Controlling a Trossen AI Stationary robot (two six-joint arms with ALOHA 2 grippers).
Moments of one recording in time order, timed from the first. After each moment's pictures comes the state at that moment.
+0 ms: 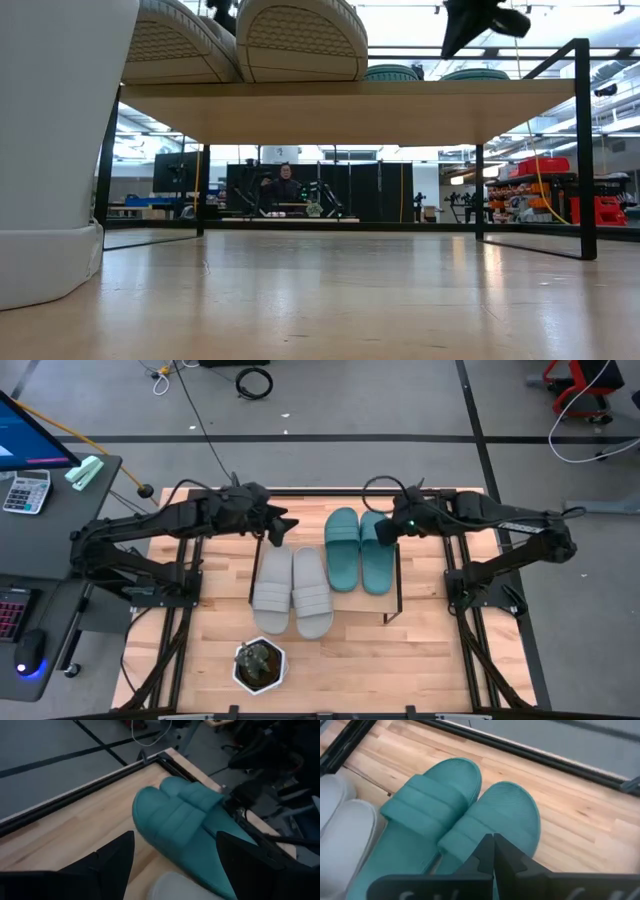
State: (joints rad) left arm 0.18 1.20 1.20 -0.44 -0.22 -0.57; right arm -0.11 1.28 1.44 -1.17 0.42 0.92
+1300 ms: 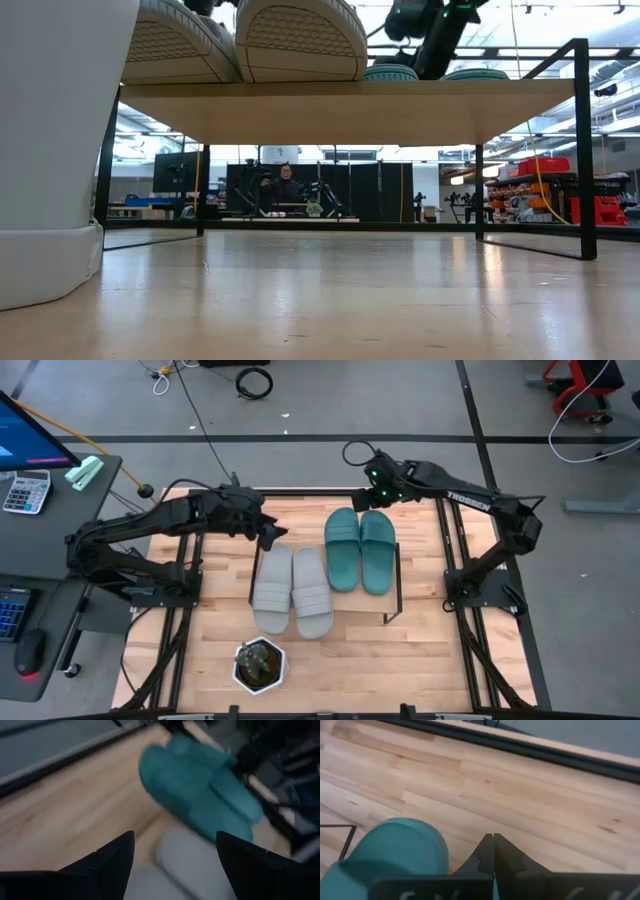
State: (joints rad) left arm 0.21 1.15 1.20 -0.64 -0.10 -0.58; right arm -0.55 1.57 1.44 -0.93 0.09 0.73
